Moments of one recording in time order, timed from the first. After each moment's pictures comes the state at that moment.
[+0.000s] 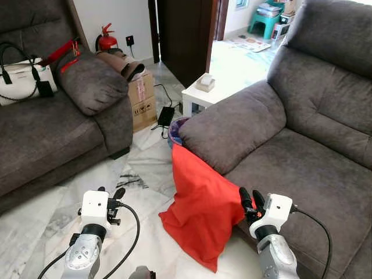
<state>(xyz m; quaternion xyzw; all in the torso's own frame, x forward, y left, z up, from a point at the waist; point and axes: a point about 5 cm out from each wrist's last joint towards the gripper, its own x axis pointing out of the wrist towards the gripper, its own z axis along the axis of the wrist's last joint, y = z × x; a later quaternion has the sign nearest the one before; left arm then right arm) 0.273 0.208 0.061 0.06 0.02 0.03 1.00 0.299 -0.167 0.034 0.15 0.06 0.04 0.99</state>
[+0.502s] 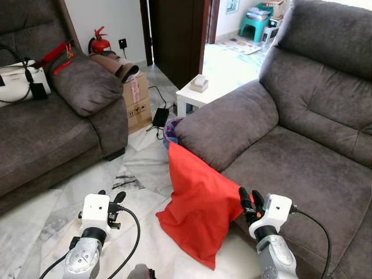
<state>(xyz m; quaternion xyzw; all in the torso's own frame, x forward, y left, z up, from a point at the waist) 0.268 0.208 0.056 0.07 0.03 0.03 1.00 0.299 -0.164 0.032 0.15 0.06 0.04 0.99</state>
